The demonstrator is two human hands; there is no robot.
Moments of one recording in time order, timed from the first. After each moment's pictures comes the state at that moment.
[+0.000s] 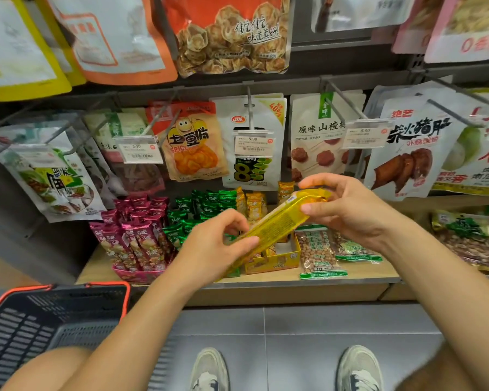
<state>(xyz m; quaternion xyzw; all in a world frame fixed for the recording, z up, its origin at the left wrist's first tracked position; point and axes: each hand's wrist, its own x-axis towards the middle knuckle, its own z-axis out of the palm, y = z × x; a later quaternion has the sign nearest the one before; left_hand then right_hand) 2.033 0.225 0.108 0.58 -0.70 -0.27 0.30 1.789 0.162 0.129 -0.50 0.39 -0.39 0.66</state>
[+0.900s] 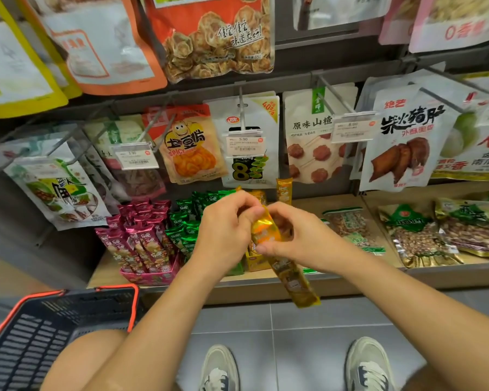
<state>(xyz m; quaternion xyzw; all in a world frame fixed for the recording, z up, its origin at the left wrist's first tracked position) 1.998 0.217 0.126 0.54 -0.71 -0.15 0.42 1.830 0.198 0.103 -0.77 0.44 -0.24 0.39</state>
